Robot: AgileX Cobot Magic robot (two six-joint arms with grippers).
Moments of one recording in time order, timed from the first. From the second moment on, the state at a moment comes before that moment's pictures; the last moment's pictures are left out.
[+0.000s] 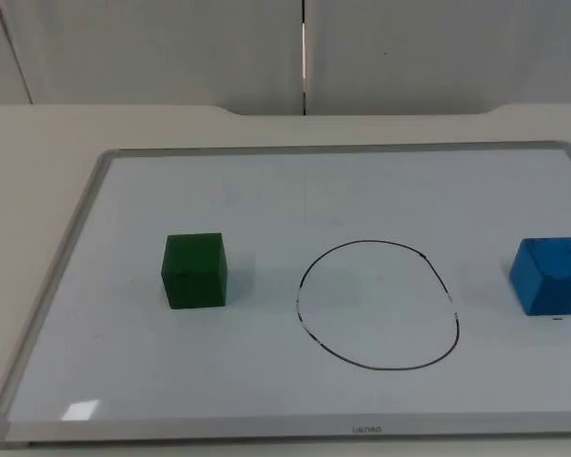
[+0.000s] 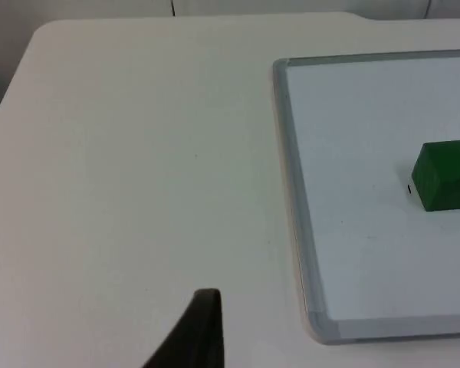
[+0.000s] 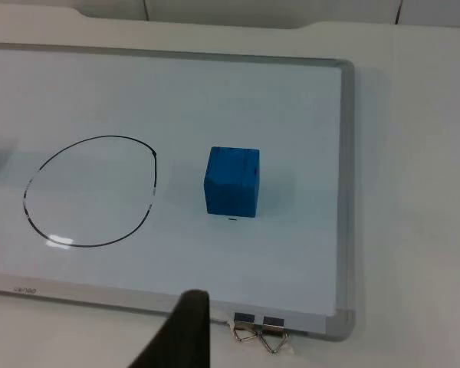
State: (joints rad) right arm 0.10 0.00 -0.52 0.03 1.08 -0.01; left arm 0.02 0.00 -0.51 -0.05 1.09 0.03
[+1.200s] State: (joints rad) right arm 0.10 0.00 -0.52 0.03 1.08 -0.01; left arm 0.02 0.21 -0.56 -0.08 0.86 0.04
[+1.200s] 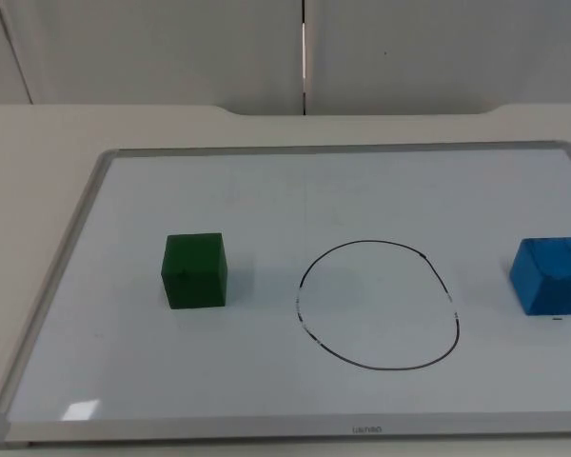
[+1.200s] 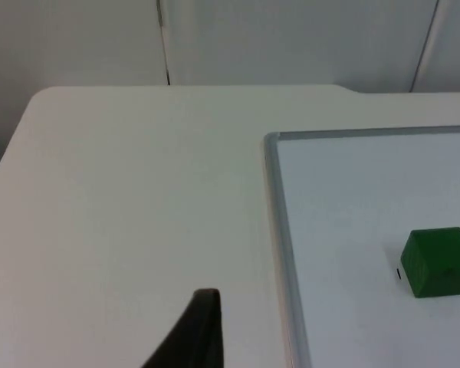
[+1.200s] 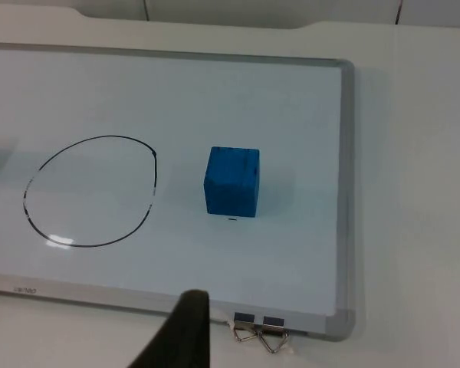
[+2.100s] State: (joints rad) right arm 0.10 0.00 -0.52 0.03 1.08 -0.01; left arm 0.02 0.59 -0.58 -0.55 0.71 0.53
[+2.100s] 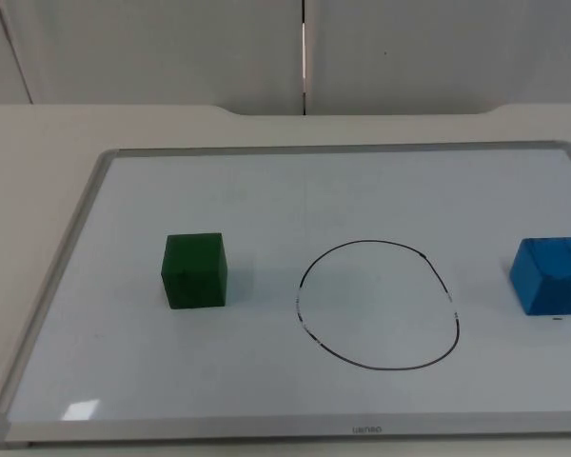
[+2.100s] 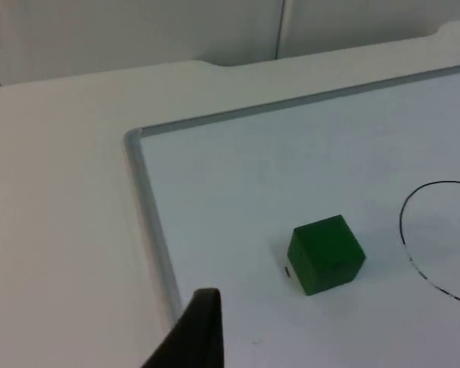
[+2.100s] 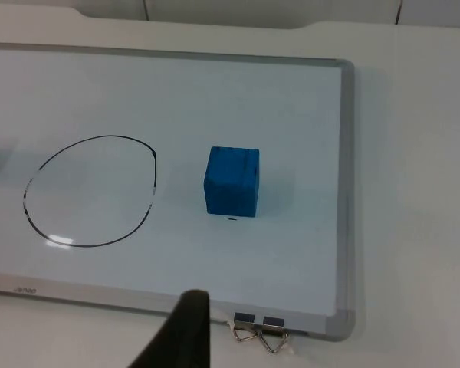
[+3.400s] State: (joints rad) right arm 0.10 0.00 -0.52 0.03 1.08 -0.01; left arm 0.02 1.08 -0.58 -1.22 0.58 1.08
